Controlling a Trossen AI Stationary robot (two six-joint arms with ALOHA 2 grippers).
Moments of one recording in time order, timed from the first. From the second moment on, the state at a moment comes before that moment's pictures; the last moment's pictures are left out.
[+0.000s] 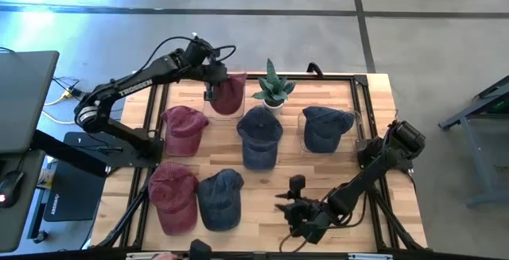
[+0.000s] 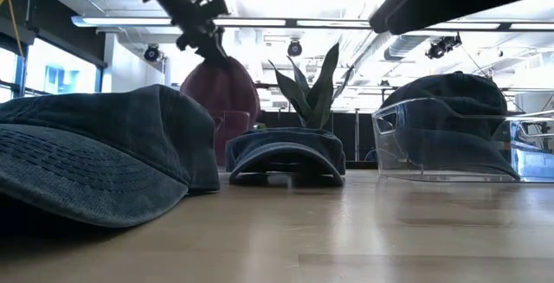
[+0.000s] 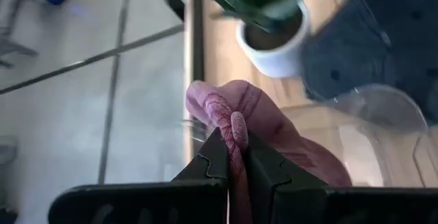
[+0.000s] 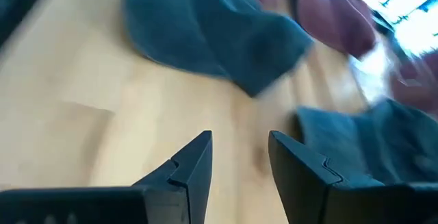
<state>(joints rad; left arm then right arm) 0.66 1.38 1.24 -0.57 0.16 0.82 0.75 1.79 1.14 -0.24 0.79 0.26</state>
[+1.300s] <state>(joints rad) 0.98 1.45 1.32 -0.50 0.43 0.55 0.74 1.75 1.14 -0.32 0.78 0.29</state>
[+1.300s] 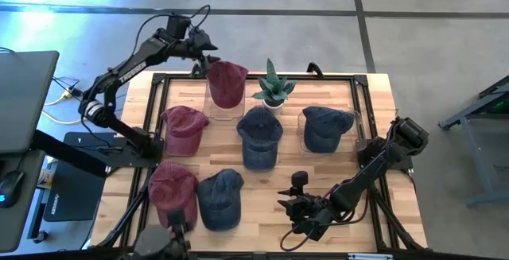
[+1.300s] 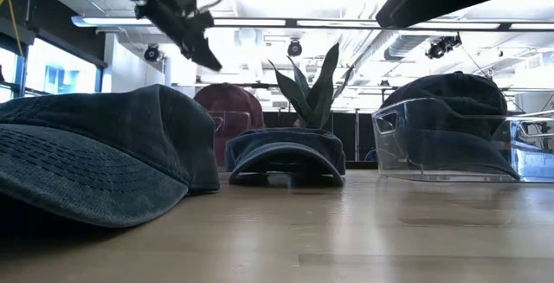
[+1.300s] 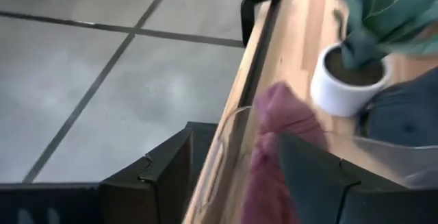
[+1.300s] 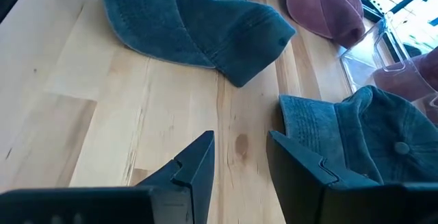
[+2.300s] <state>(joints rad) -0.52 1.28 0.90 -0.75 -0.48 -0.60 0.53 1.72 0.89 0.11 0.51 0.42</state>
